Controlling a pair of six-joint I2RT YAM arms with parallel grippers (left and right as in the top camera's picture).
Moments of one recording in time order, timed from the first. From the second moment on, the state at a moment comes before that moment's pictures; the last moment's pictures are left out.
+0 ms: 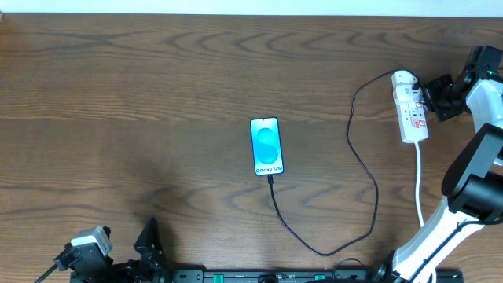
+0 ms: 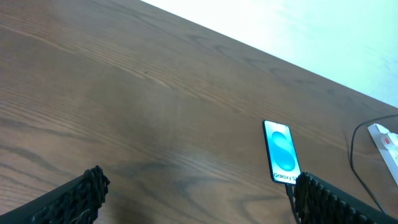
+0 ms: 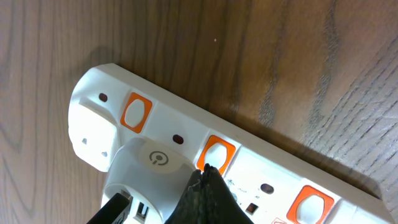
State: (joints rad) left arm -0.07 0.02 0.85 -1.24 -0.03 -0.38; right arm -0.41 2.14 1.62 -0.71 -0.24 0.82
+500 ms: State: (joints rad) left arm -0.07 0.02 0.85 -1.24 -0.03 -0.38; right arm -0.41 2.20 1.66 -0.71 -0.24 0.82
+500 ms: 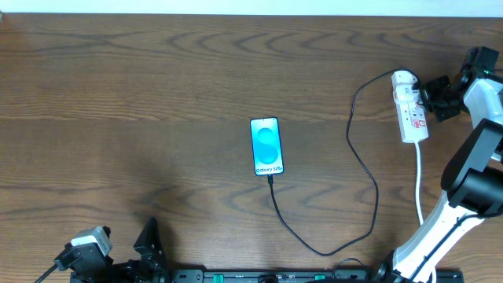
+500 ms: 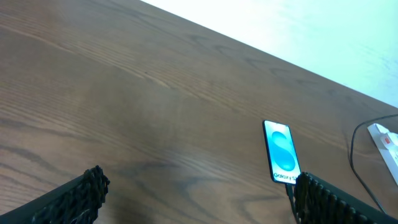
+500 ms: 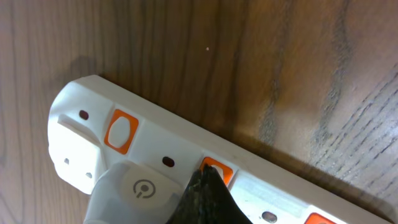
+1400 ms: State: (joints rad) left arm -0.07 0.02 0.85 -1.24 -0.03 -0.38; right arm -0.35 1.99 1.66 -0.77 -0.19 0.66
